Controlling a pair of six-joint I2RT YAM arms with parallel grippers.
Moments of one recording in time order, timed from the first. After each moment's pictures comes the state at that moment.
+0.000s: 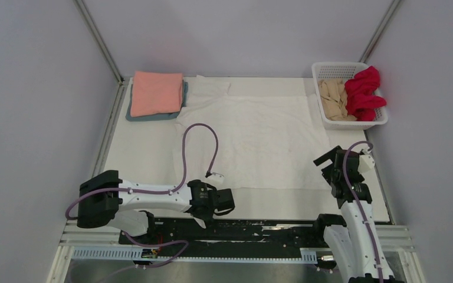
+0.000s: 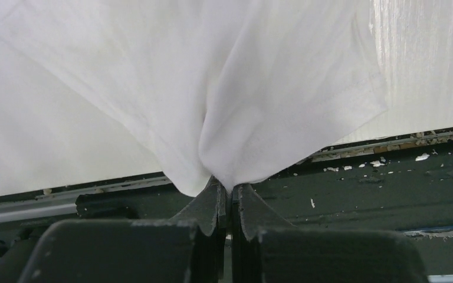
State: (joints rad) left arm -1.36 1.41 0.80 -0.88 -0.33 -1.06; right arm -0.06 0.68 0.49 -0.58 0.26 0.80
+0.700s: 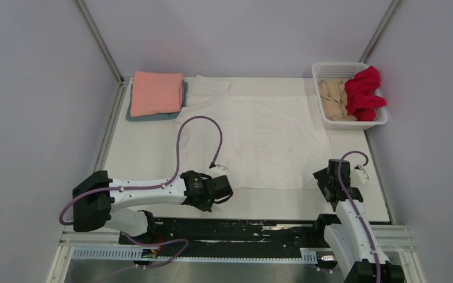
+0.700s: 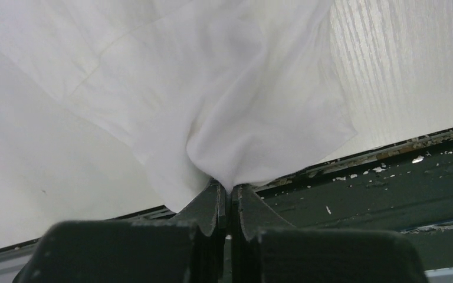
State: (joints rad) left arm -1.26 1.35 0.82 -0.86 -0.35 -0.77; right arm -0.07 0.72 0.31 -0.54 0.28 1.01
